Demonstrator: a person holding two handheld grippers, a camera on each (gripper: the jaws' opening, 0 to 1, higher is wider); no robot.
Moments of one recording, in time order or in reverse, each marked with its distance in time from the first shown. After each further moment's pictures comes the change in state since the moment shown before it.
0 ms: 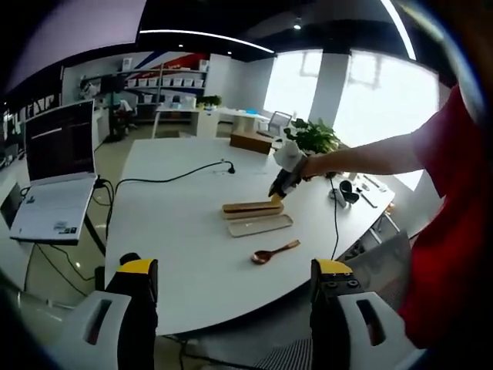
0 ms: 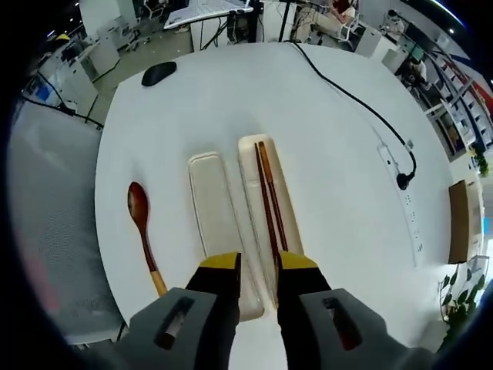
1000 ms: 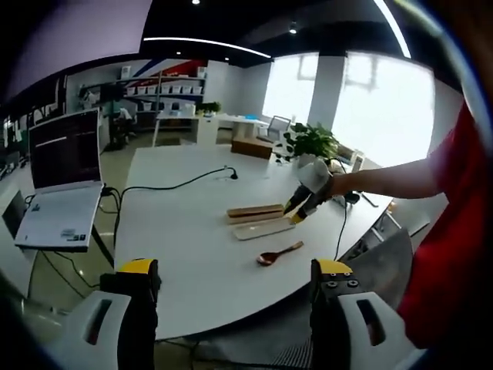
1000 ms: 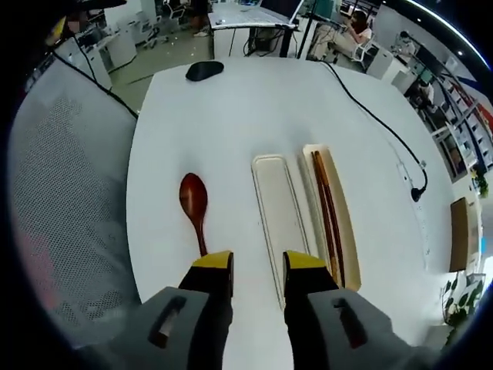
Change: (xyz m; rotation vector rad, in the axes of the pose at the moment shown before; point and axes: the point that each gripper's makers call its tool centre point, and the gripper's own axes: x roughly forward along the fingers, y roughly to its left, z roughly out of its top) left arm -0.009 0.010 0.002 0.034 -0.028 0.011; right arm -0.002 0.094 -0.009 -0.086 -0.078 0.019
